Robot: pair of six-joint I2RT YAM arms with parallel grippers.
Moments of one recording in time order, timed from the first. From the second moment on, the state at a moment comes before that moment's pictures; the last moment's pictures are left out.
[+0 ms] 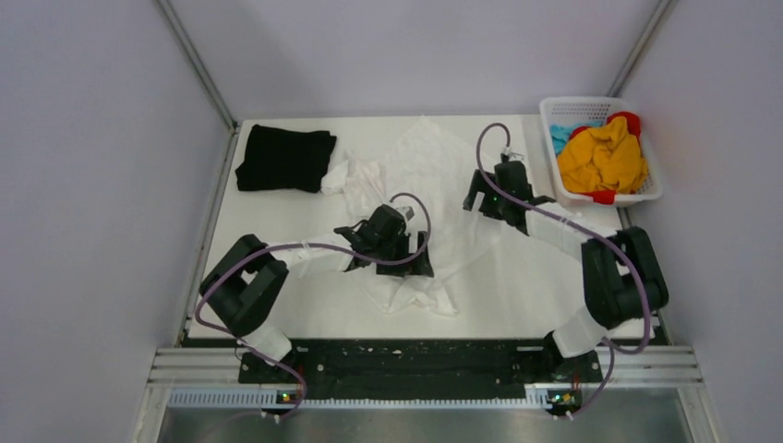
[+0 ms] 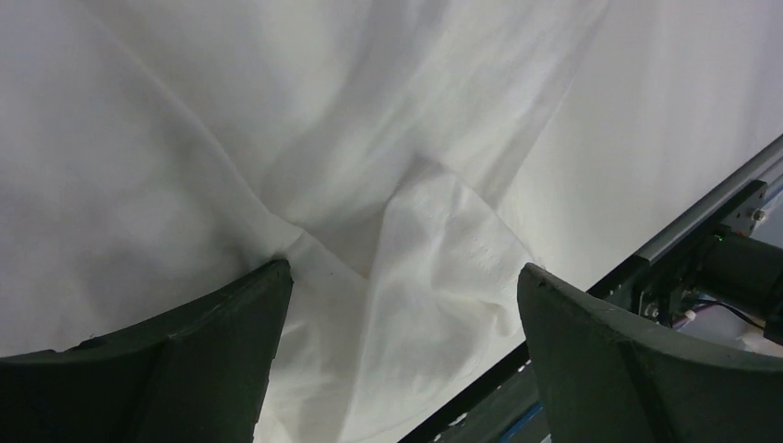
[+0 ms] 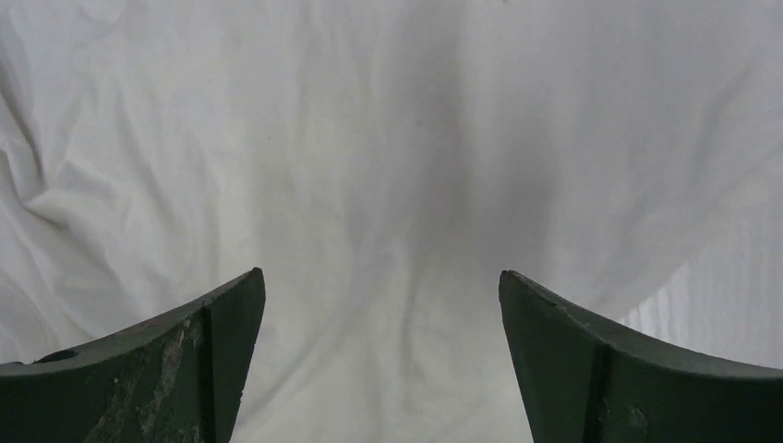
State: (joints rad) left arm -0.78 1.67 0.91 -0.15 0.27 -0.68; right arm 0.32 1.52 0.89 -0.10 0.12 0.51
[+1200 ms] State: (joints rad) left arm -0.72 1.34 0.88 -0.60 -0.11 -0.77; right arm 0.32 1.52 0.62 0.23 0.11 0.71
